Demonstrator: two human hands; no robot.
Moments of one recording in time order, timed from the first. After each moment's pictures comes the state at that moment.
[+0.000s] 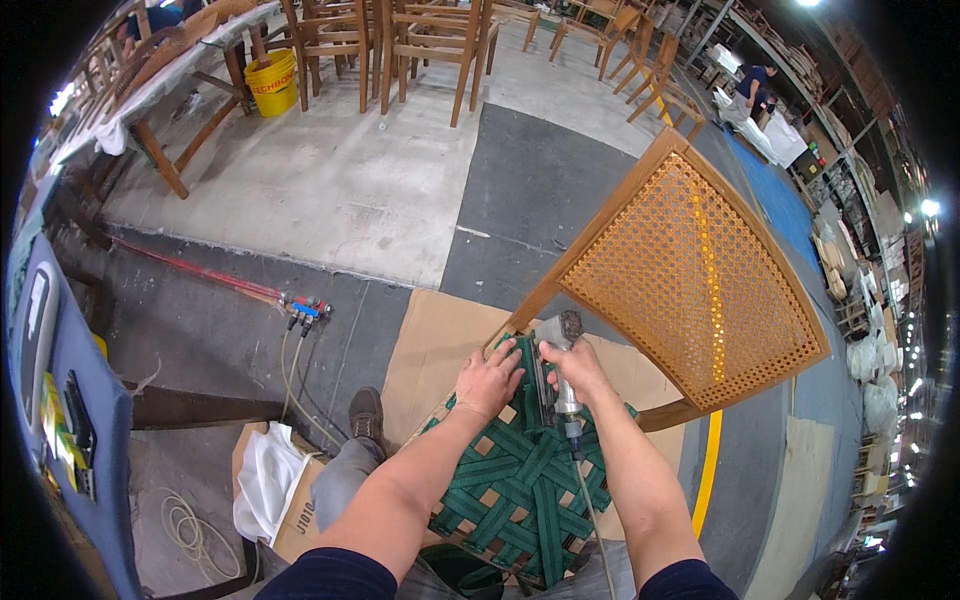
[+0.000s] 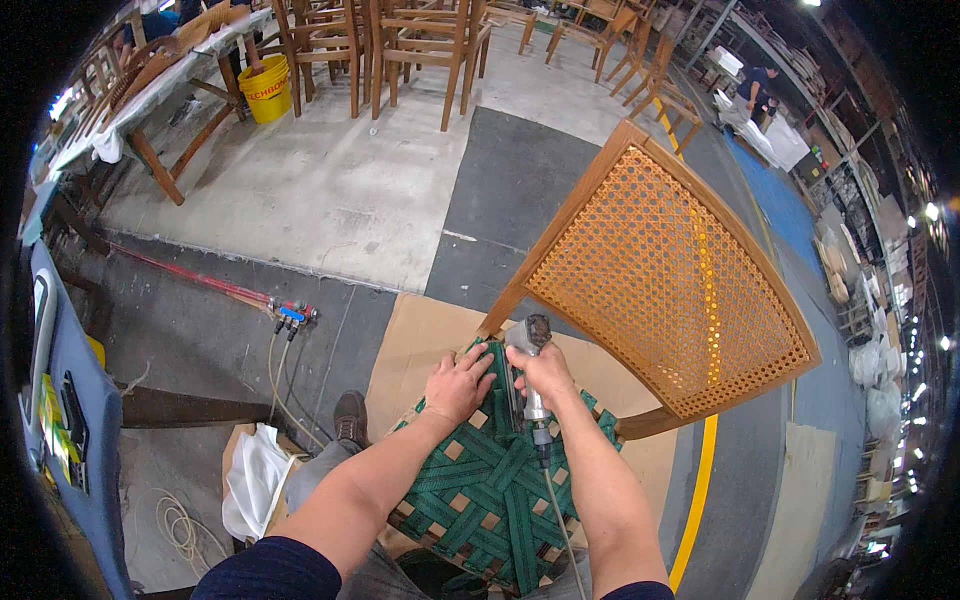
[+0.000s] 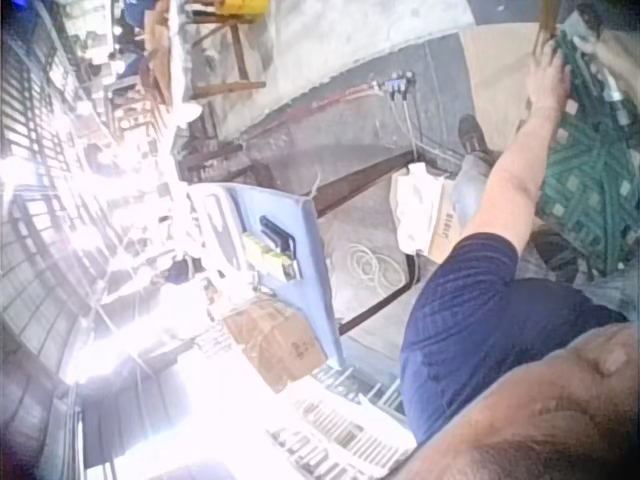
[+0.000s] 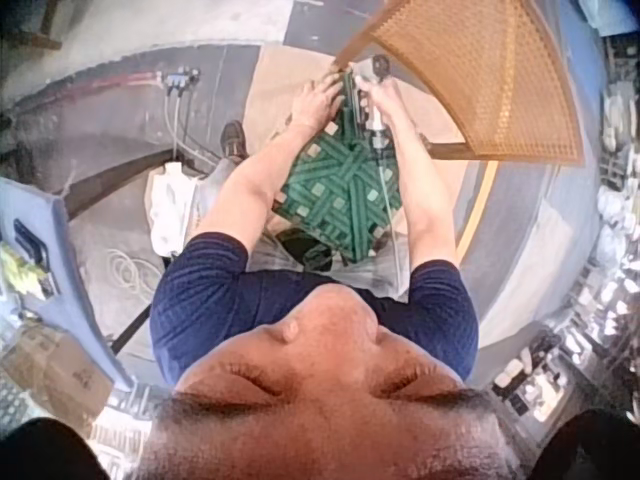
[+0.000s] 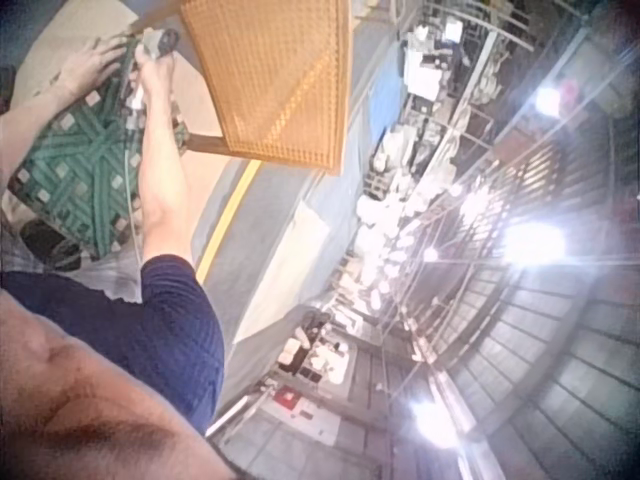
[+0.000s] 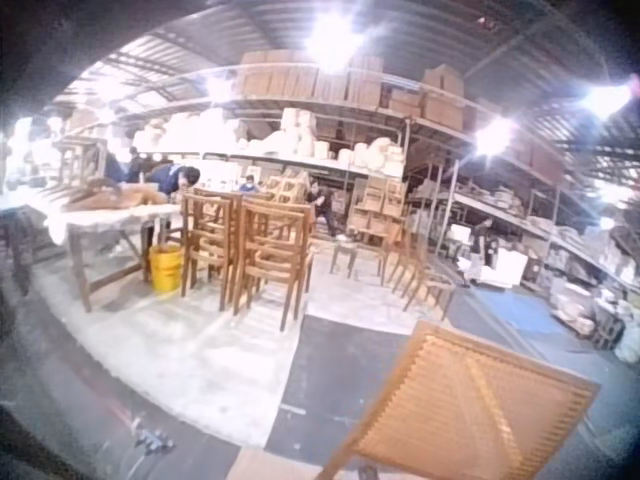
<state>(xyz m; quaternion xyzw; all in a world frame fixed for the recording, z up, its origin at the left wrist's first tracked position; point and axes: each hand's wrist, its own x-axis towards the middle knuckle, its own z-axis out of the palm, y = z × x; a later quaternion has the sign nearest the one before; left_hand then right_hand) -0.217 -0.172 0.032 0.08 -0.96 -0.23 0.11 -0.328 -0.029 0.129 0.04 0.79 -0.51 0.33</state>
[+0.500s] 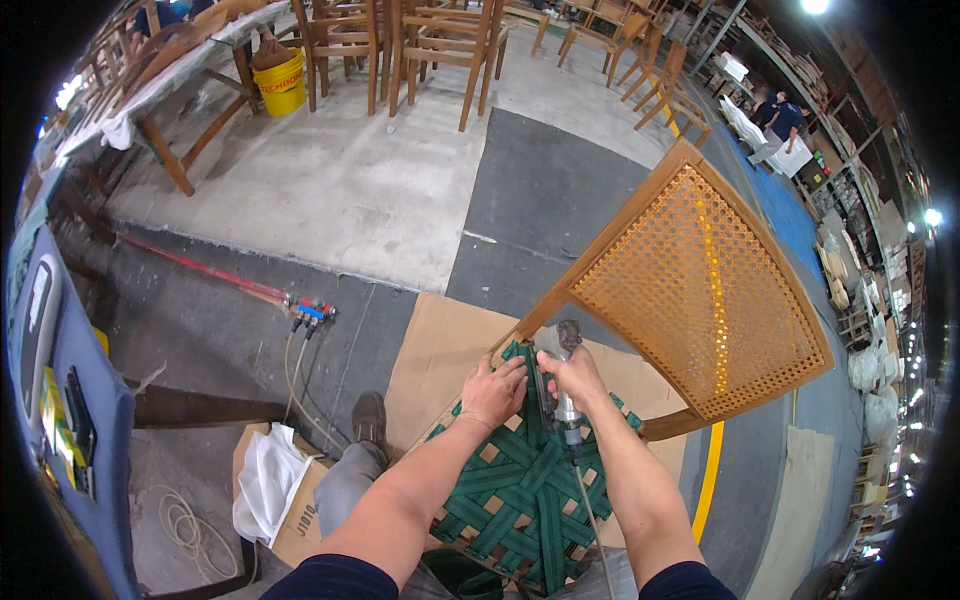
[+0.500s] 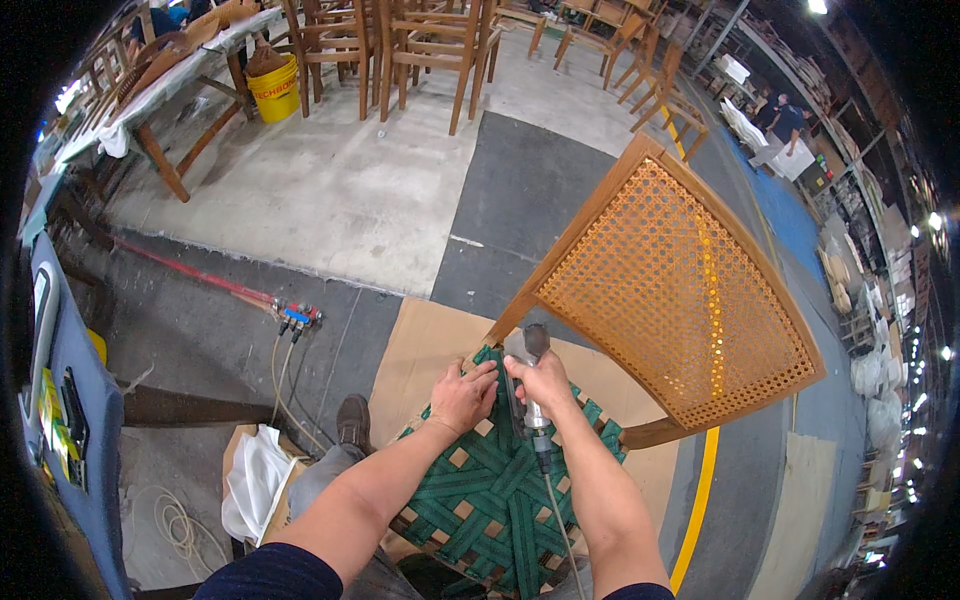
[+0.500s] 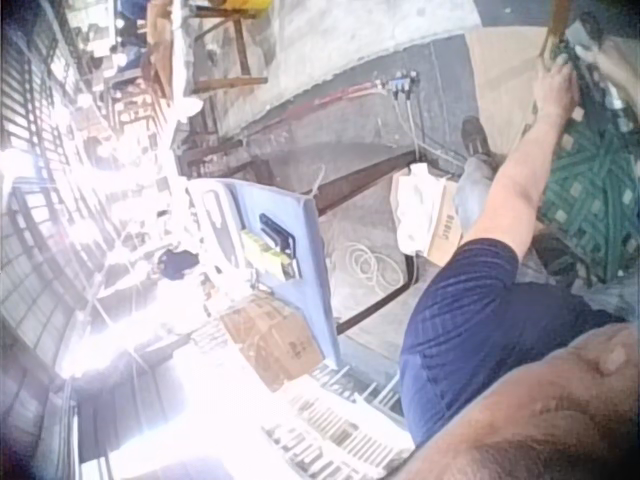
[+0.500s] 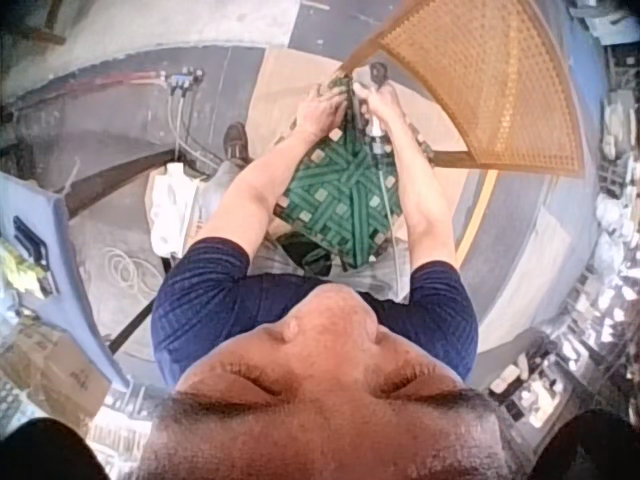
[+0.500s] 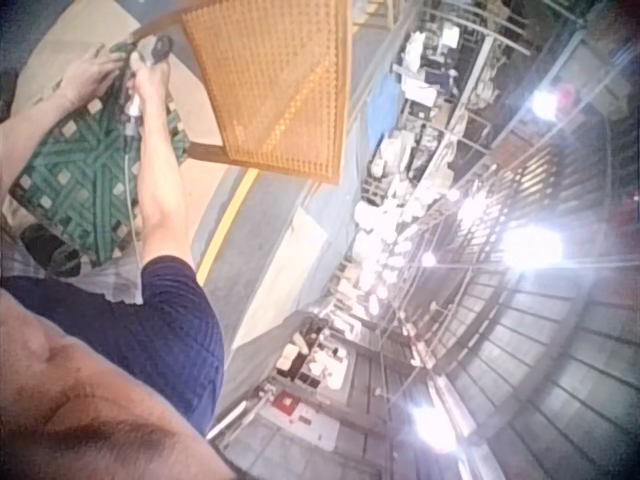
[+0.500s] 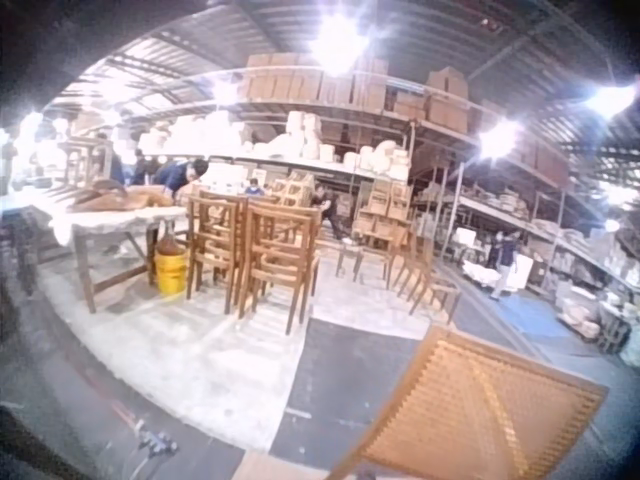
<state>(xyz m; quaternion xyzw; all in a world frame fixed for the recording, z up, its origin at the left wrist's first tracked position) -0.214 -0.175 0.019 0.05 -0.95 -0.23 0.19 -0.319 -0.047 0.125 0.01 0.81 -0.50 0.31</state>
